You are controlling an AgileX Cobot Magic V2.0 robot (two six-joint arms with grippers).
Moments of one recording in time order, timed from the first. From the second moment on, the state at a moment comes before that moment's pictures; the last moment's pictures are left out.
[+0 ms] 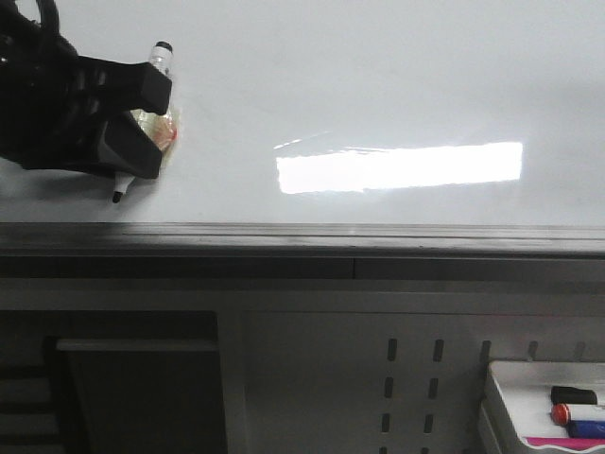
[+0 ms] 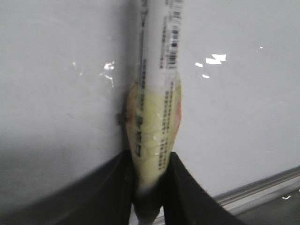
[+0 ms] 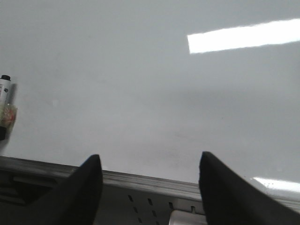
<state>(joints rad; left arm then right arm) -0.51 1.37 -0.72 -0.71 0.09 0.44 0.28 0.34 -0.46 -0.01 0.42 0.13</state>
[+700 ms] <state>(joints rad) -0.92 1.05 -0.71 -0.34 0.51 0.97 0.89 0.85 -0.64 0.40 0.38 -0.65</state>
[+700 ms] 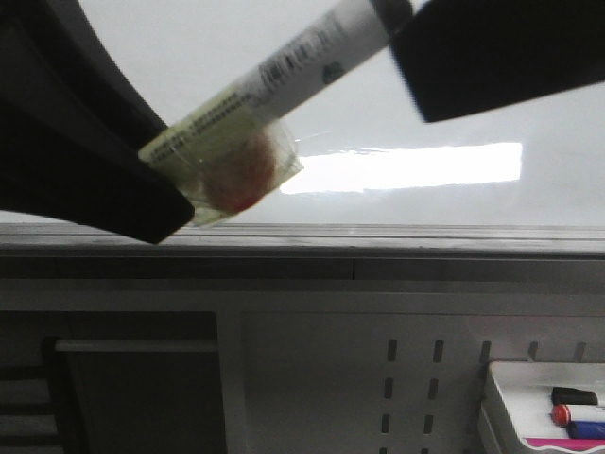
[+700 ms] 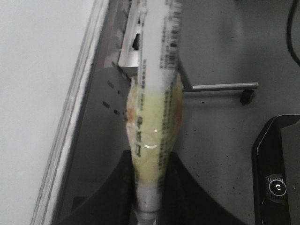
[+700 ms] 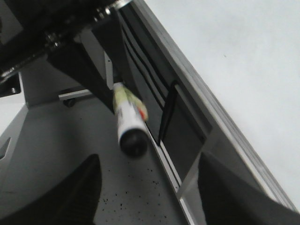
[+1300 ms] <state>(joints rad) -0.98 1.05 -0.71 -0.34 0.49 0.97 1.05 1.02 -0.64 0.42 0.19 -0.65</state>
